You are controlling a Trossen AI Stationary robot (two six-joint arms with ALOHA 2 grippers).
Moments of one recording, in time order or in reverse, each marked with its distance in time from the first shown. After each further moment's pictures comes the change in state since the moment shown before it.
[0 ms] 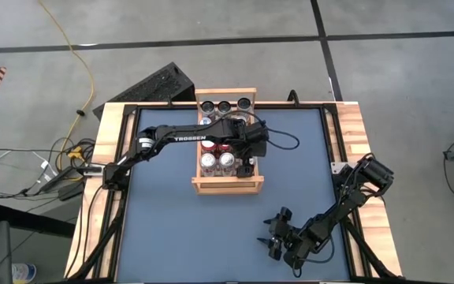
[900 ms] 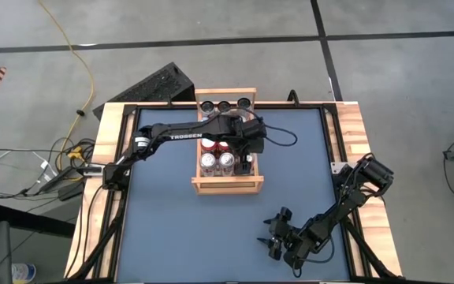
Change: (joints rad) left arm 0.003 -0.049 0.000 -0.042 -0.035 0.008; right arm 0.000 0.000 0.000 0.001 0.000 0.000
